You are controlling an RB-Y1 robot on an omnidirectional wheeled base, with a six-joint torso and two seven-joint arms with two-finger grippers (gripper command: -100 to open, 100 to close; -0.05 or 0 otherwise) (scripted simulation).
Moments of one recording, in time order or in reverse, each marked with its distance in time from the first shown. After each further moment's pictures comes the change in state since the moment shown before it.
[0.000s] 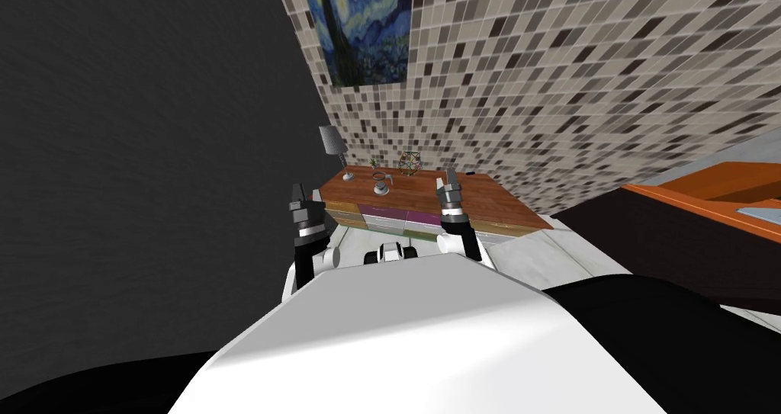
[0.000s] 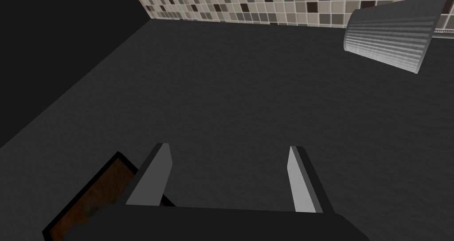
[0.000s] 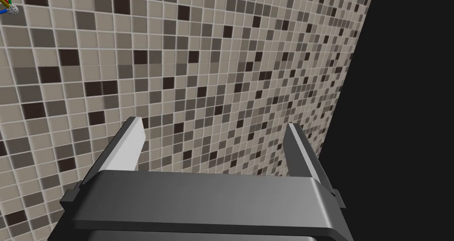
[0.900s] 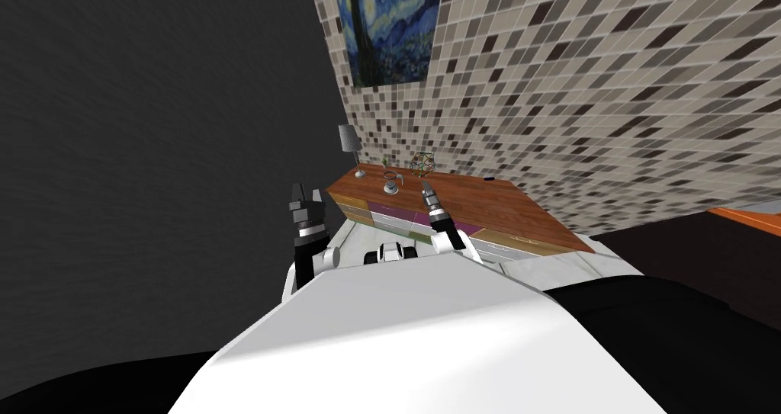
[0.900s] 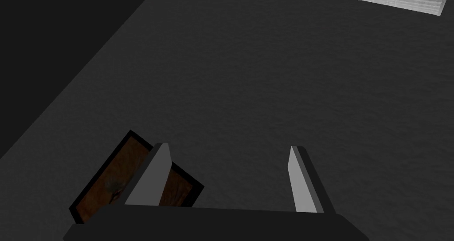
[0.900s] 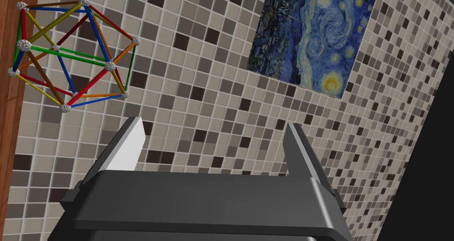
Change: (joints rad) left arm 0.000 0.000 0.000 0.000 0.000 0.000 0.000; right arm -0.060 -0.073 0.075 0.132 0.125 0.239 0.017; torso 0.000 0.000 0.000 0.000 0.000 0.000
